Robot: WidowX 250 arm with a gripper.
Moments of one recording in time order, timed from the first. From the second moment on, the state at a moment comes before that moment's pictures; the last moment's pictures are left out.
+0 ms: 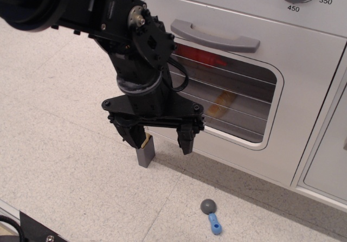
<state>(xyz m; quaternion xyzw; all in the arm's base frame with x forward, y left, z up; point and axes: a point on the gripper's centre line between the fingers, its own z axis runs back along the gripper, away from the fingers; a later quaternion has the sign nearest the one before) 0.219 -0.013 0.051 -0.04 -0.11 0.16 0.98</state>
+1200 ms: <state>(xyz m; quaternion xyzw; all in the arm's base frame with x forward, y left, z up) 0.311 0.023 0.082 -0.13 -0.19 0.58 0.78</state>
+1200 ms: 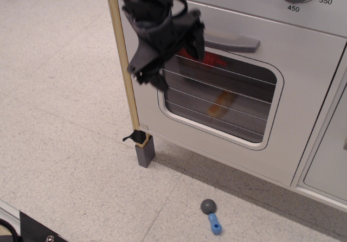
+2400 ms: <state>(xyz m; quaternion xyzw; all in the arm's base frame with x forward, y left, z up) 0.359 0.022 0.064 -0.22 -0.19 0.66 0.69</state>
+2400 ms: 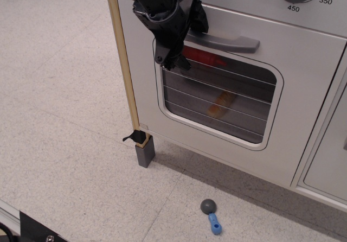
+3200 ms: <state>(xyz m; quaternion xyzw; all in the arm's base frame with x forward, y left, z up) 0.313 0.033 0.056 -0.19 -0.17 0.61 0.75</state>
